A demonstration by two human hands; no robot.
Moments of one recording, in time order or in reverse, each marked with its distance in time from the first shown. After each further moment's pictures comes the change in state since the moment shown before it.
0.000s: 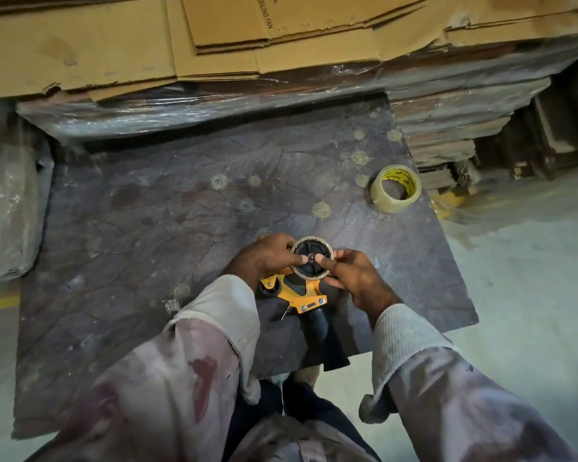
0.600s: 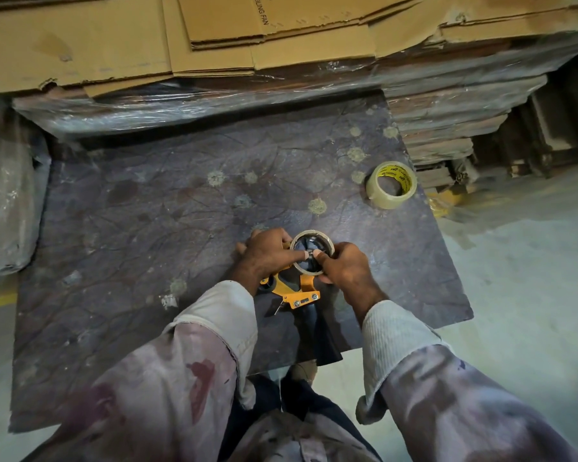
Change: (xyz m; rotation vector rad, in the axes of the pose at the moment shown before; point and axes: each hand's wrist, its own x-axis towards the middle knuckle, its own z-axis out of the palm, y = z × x) left_hand -0.004 -0.004 0.017 0.012 0.240 -0.030; right_hand -0.009 -0.012 0.009 -0.448 0.231 -0.075
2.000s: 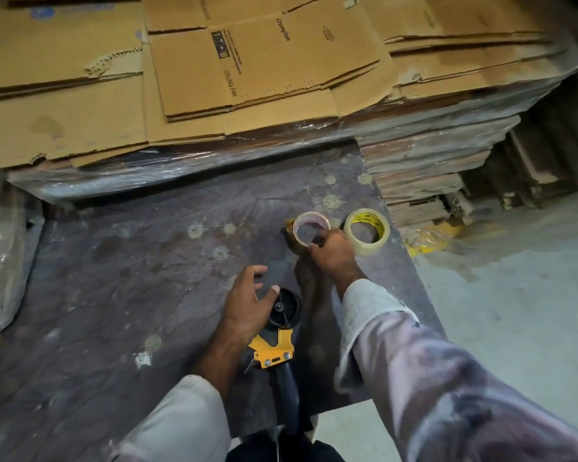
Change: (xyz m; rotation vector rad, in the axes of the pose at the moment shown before) left_hand -0.028 0.037 0.014 -0.480 0.333 0.122; right_hand 0.099 -0.063 -0.054 -0.280 0.043 -0.320
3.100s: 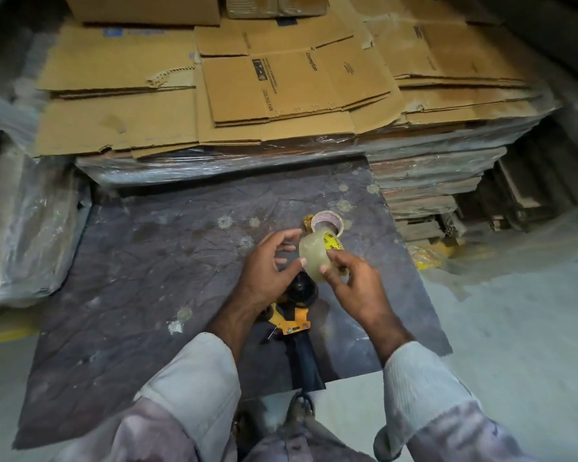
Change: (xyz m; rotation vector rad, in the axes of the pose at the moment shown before) left_hand -0.050 0.049 -0.055 -0.086 -0.027 0.413; right_hand -0.179 -0.021 -0.040 0.118 0.126 -0.334
